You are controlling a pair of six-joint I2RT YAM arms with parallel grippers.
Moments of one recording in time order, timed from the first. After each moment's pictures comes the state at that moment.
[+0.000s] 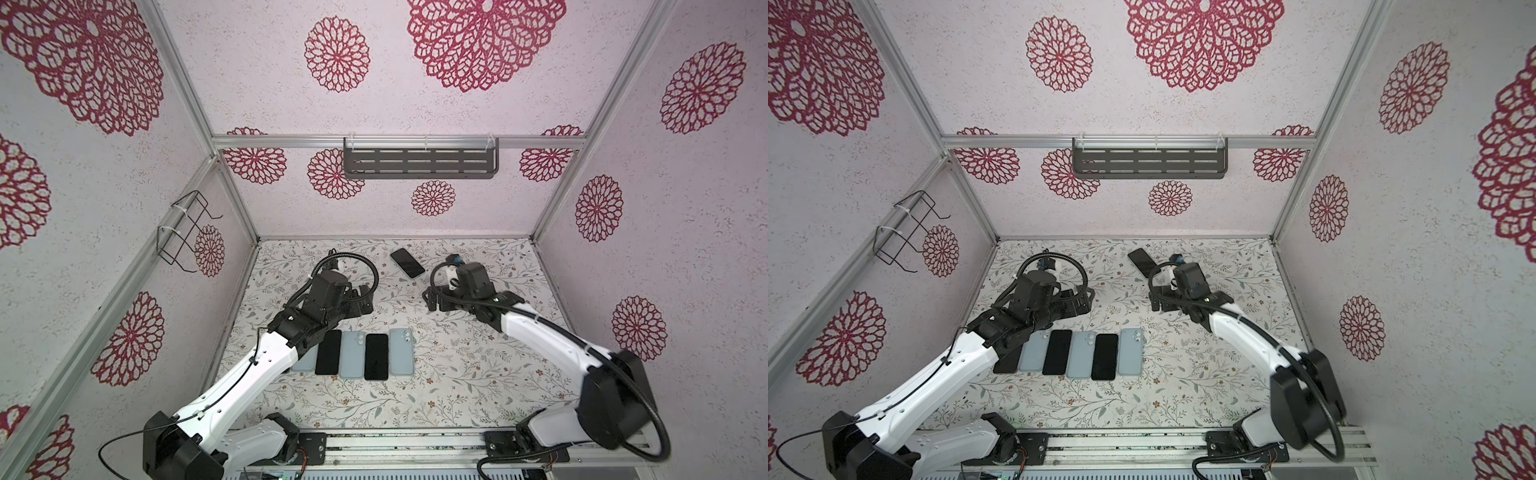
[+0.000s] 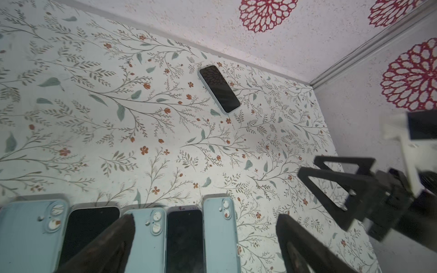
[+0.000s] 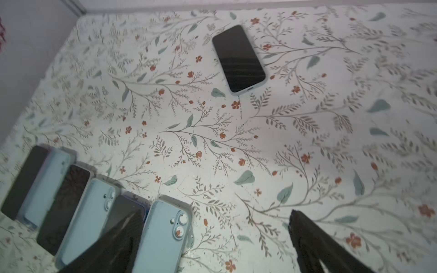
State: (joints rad) left arm -0.55 1.18 1.03 -0.48 -0.11 -0.62; right arm 0.51 1.56 1.16 -0.37 -0.06 0.22
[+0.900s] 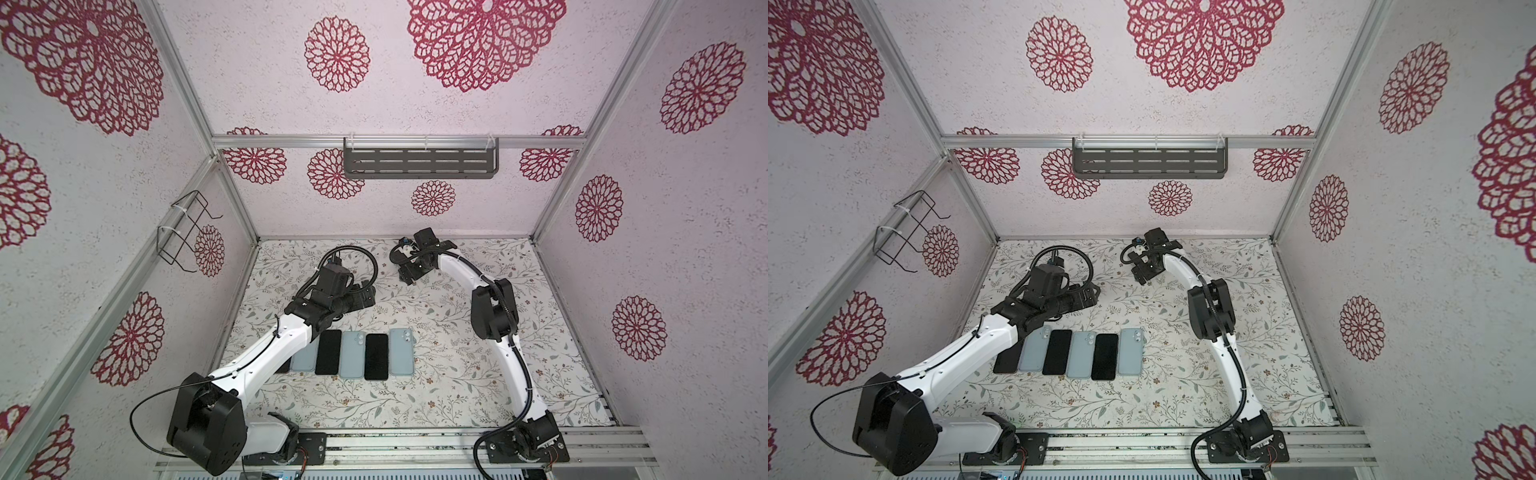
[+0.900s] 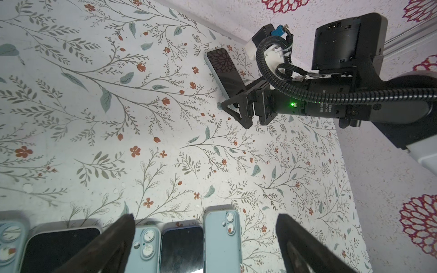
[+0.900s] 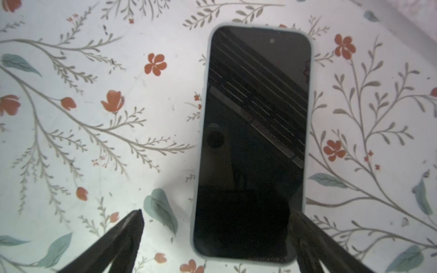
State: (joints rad) left arm -0.46 1.35 1.00 -0.35 0.00 -0.64; right arm 0.44 2.58 2.34 -0.79 -0.10 -0.26
